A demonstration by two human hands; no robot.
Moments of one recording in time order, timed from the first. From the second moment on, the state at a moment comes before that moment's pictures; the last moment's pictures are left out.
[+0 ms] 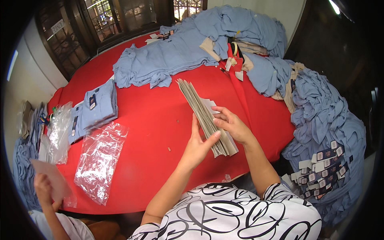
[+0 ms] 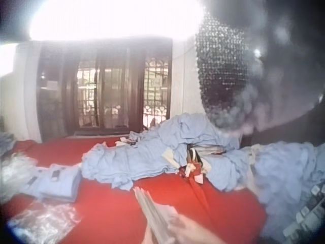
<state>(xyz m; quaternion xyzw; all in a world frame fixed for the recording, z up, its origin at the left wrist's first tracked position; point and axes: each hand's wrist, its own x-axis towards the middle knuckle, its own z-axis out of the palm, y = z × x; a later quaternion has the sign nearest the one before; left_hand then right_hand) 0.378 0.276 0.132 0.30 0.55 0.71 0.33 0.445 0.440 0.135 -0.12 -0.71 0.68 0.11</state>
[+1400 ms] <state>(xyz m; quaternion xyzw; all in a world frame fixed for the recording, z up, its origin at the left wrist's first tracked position) 0.394 0.254 0.096 0.16 0.40 0.78 0.46 0.454 0.418 0.155 -0.05 -0.88 0.46 0.06</state>
